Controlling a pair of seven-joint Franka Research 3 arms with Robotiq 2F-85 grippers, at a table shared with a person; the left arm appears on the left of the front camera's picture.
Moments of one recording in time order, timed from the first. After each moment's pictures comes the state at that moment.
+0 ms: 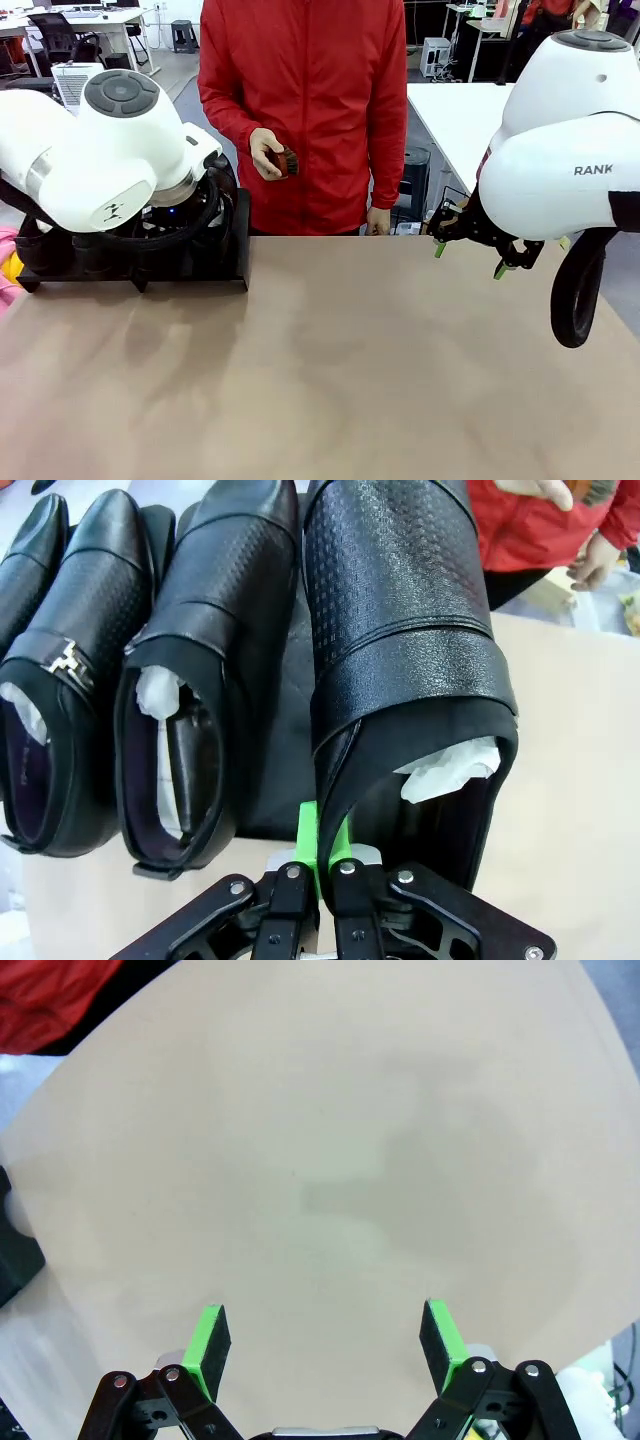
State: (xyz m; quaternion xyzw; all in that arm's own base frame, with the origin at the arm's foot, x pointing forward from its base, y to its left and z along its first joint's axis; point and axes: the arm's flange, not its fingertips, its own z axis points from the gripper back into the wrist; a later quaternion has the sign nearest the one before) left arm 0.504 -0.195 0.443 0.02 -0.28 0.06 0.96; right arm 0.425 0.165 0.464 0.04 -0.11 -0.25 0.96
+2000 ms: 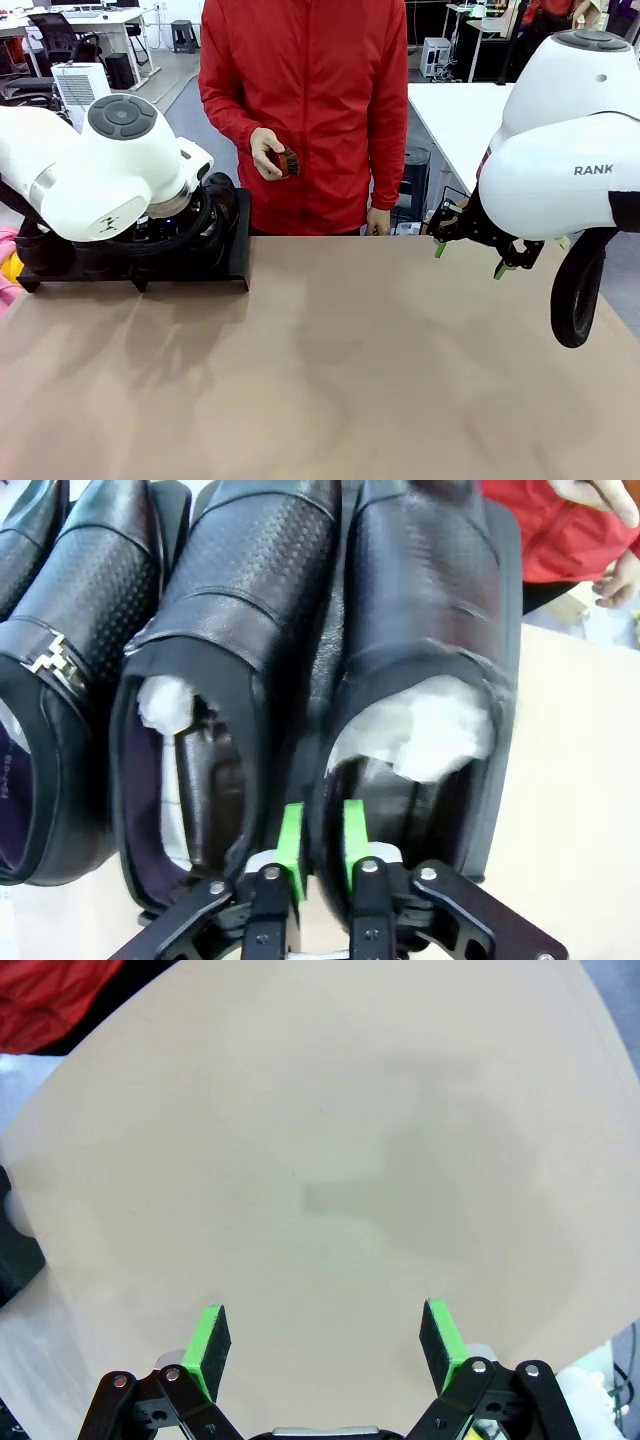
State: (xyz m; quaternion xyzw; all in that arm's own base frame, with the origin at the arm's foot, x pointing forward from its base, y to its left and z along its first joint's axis) left arm 0.520 -0.176 0.412 0.02 -0.28 0.08 0.96; right arm 0.425 0.165 0.464 0.04 -0.11 -0.25 0.96
